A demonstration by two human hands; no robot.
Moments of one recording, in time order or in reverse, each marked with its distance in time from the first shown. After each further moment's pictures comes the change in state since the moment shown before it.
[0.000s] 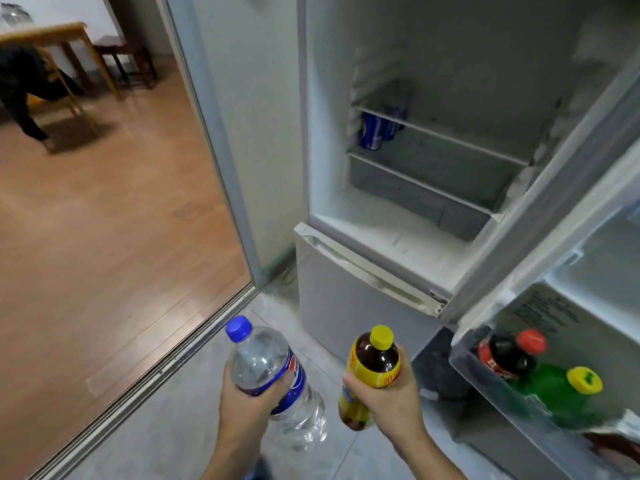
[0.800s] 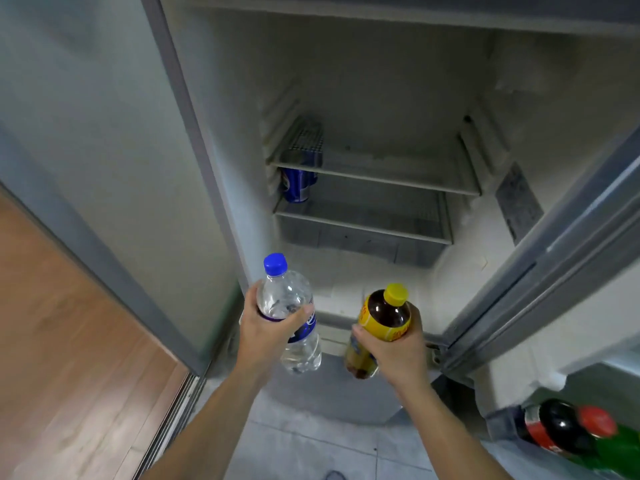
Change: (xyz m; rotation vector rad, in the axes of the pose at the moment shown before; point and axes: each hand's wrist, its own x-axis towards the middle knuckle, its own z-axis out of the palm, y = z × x) left_hand 0.295 0.087 0.177 0.220 -0.549 0.115; right_hand 0.213 -0.087 0.038 0.031 0.537 -0.045
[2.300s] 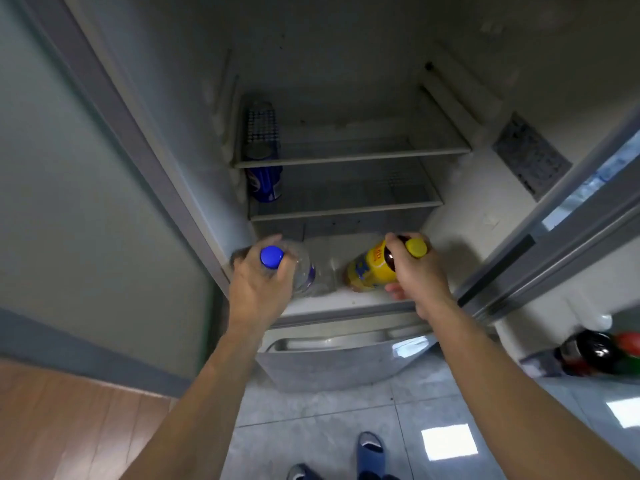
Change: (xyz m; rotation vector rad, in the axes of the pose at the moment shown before) left_hand 0.119 0.066 -0.012 0.511 -0.223 0.133; right_hand 0.070 -0.081 0.049 -0.131 0.288 0.377
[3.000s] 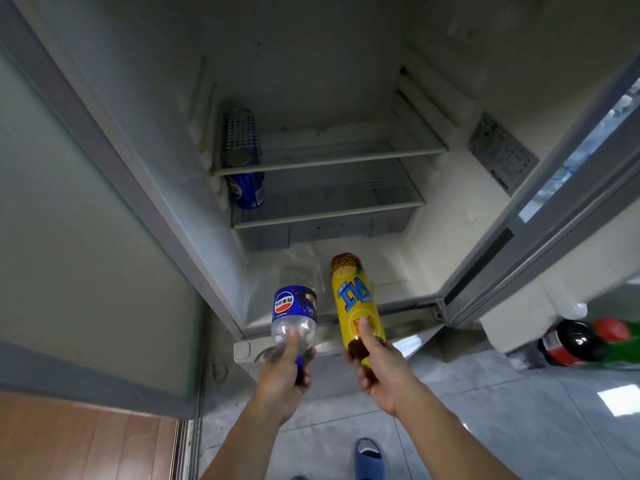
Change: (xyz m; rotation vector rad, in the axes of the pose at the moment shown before) left_hand -0.077 -0.078 0.058 -0.781 -0.267 -0.837; right_hand -0.072 0.101 0.023 0.436 -0.265 0.585
